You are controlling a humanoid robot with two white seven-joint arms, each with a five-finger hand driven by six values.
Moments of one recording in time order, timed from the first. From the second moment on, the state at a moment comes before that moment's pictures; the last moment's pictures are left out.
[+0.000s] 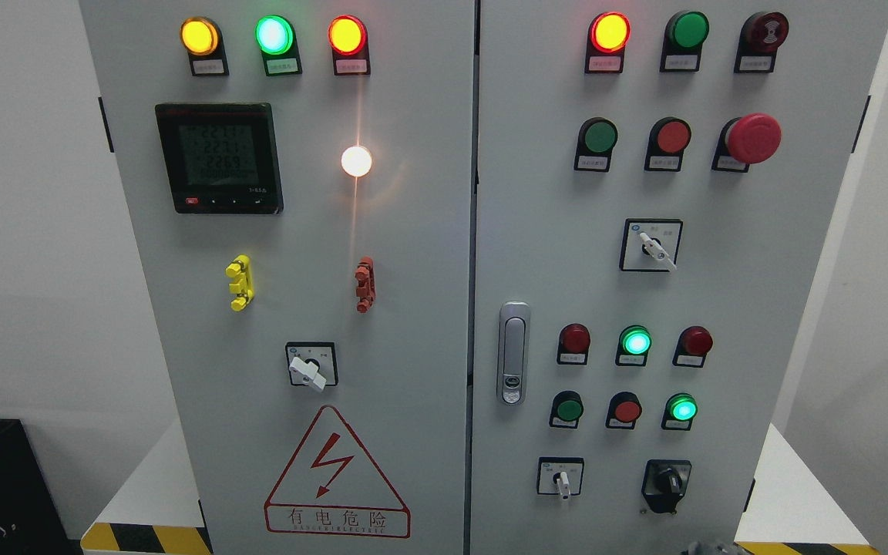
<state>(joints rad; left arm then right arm) 0.04 -0.10 -0.07 -0.08 0.08 -0.11 0.18 -0.11 0.08 -0.11 -1.70 1.34 0.17 0.17</state>
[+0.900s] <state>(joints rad) 0.04 -0.10 -0.07 -0.08 0.08 -0.11 0.17 -0.21 0.05 -0.14 -1.72 1.38 0.17 0.25</state>
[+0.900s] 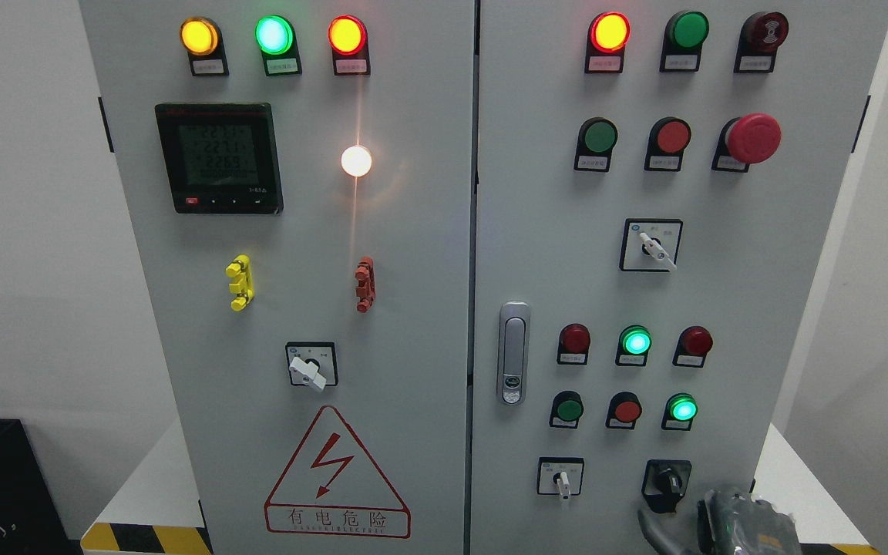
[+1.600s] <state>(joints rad) 0.04 -0.10 -0.07 -0.08 0.08 -0.11 0.17 -0.23 0.04 -0.15 -1.72 1.41 0.18 0.25</state>
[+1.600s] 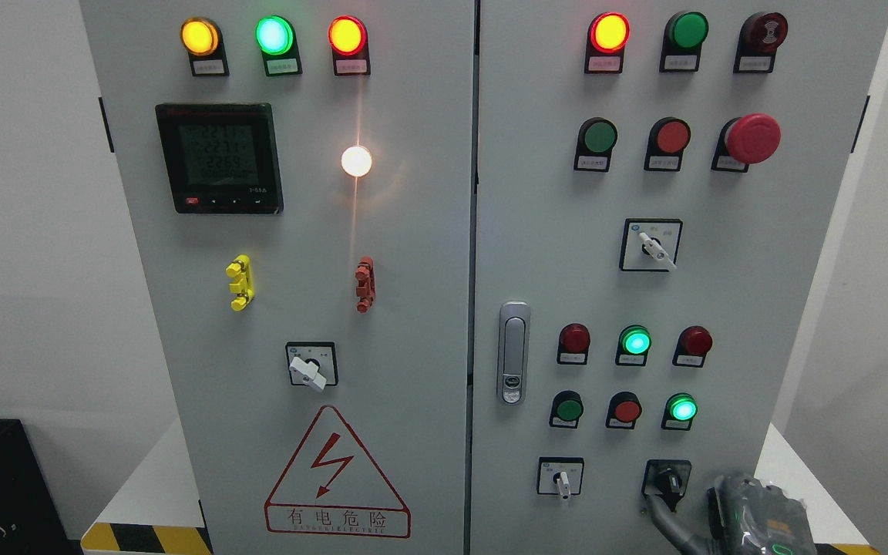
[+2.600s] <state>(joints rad) 0.04 -0.10 -0.07 -0.08 0.08 -0.11 0.18 -0.23 0.04 -0.17 -1.71 1.42 0.17 0.25</state>
